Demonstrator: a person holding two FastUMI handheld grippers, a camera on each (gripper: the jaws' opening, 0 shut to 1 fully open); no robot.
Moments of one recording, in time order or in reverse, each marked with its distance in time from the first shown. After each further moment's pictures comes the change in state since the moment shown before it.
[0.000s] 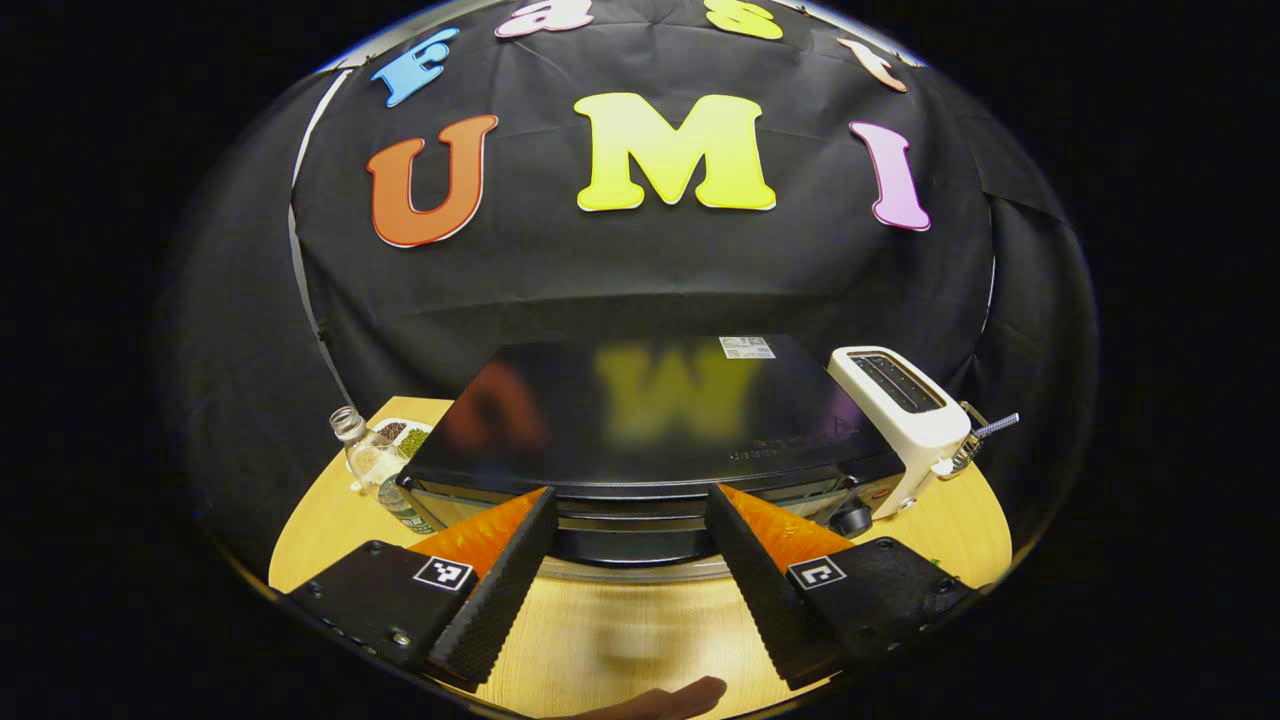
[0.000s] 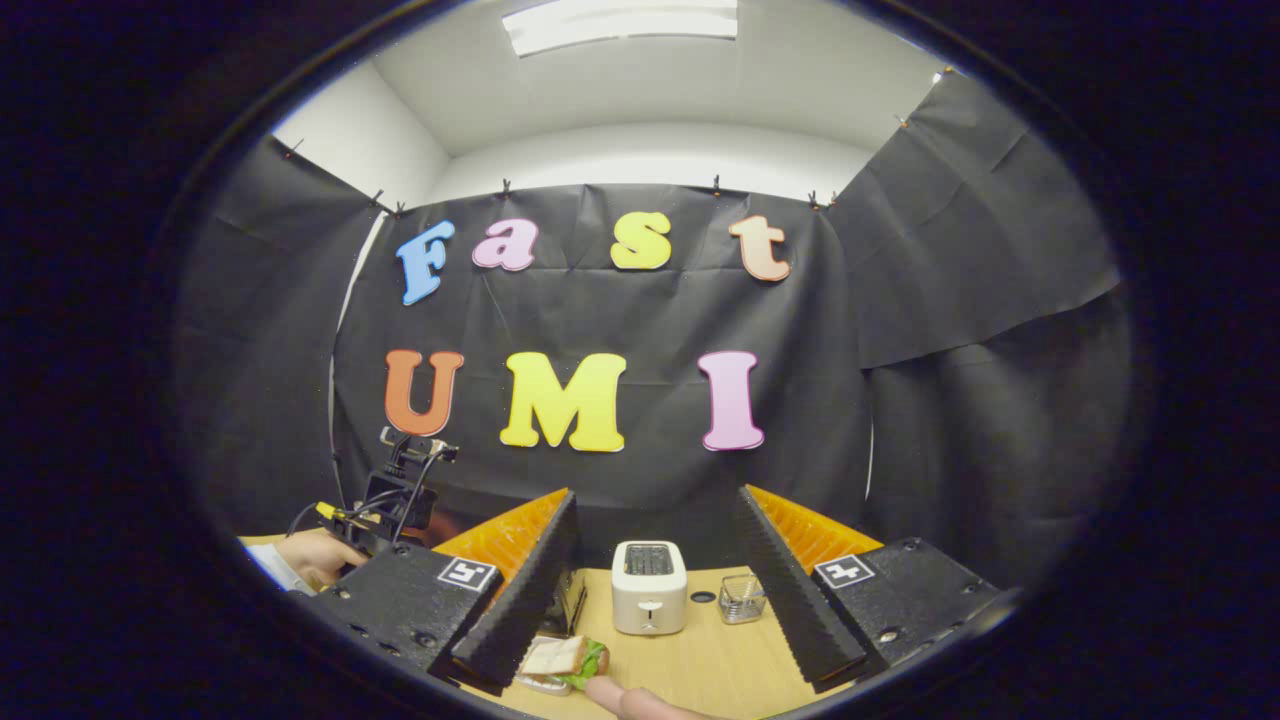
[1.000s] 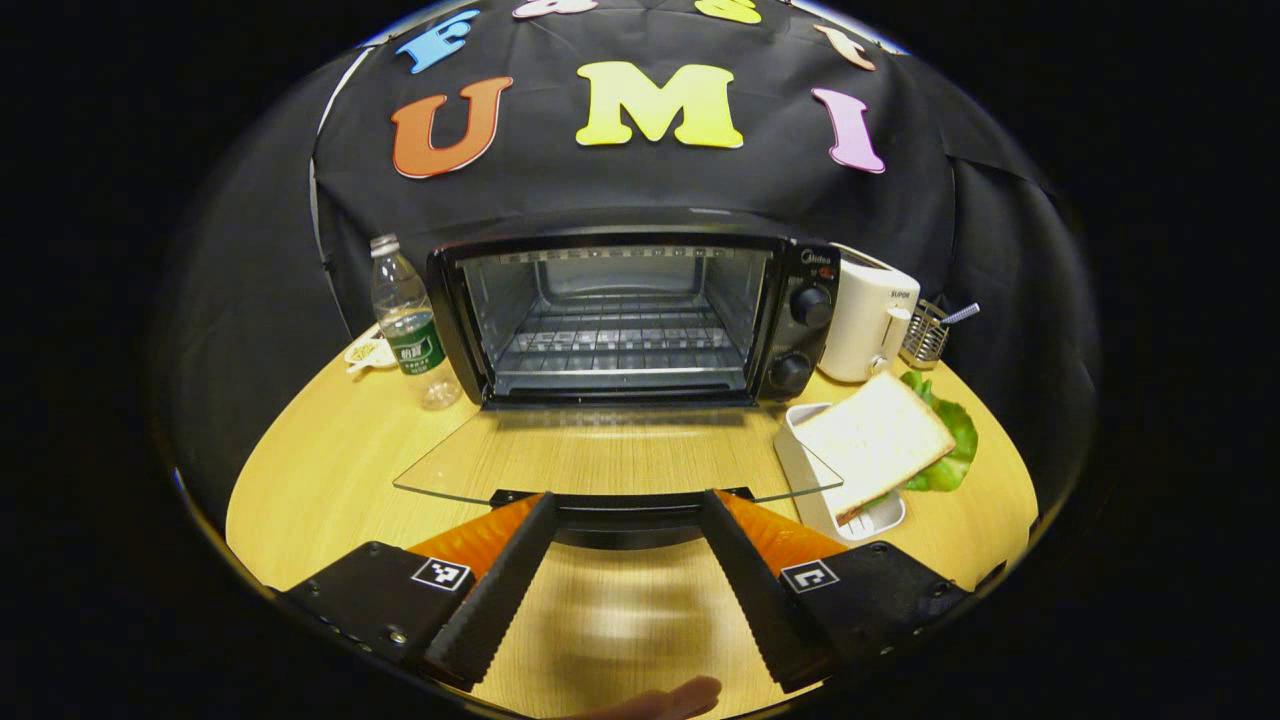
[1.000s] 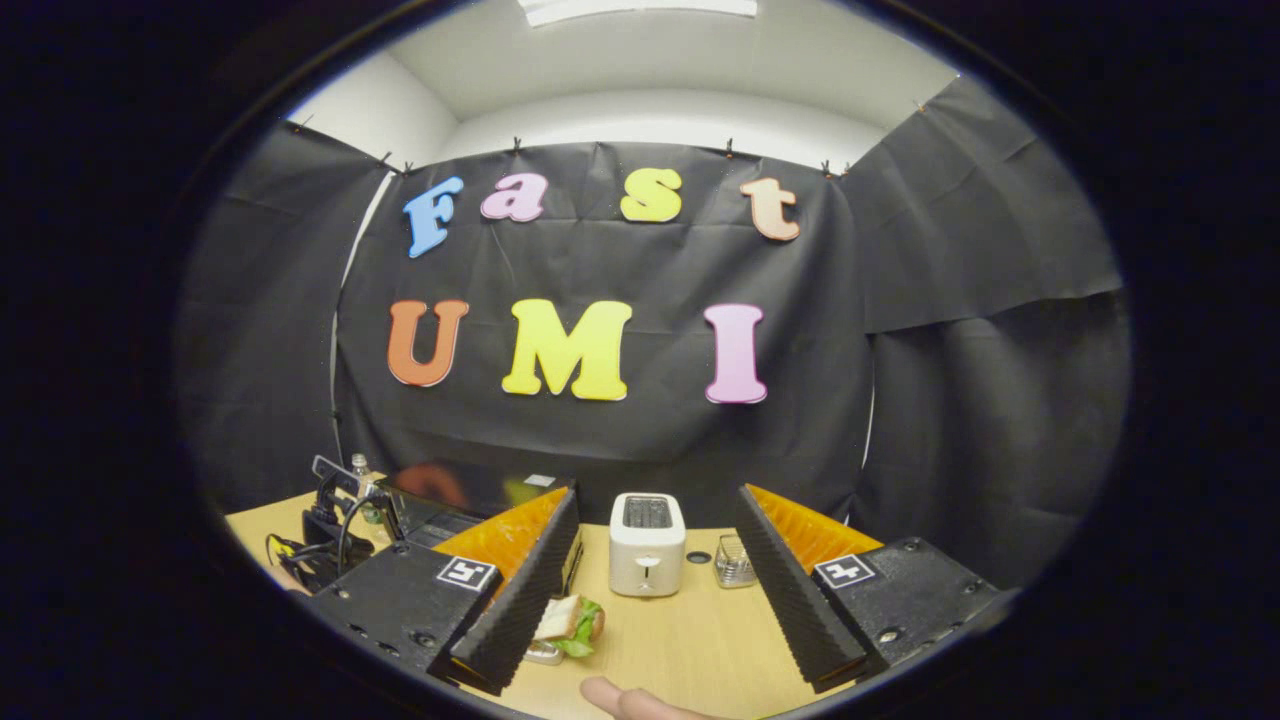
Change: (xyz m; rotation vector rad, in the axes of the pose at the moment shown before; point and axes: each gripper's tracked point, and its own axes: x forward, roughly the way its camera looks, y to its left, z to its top) left arm -0.078 -0.011 -0.175 -0.002 0.117 -0.054; right arm -0.010 0.008 -0.052 -0.032 0.138 0.010
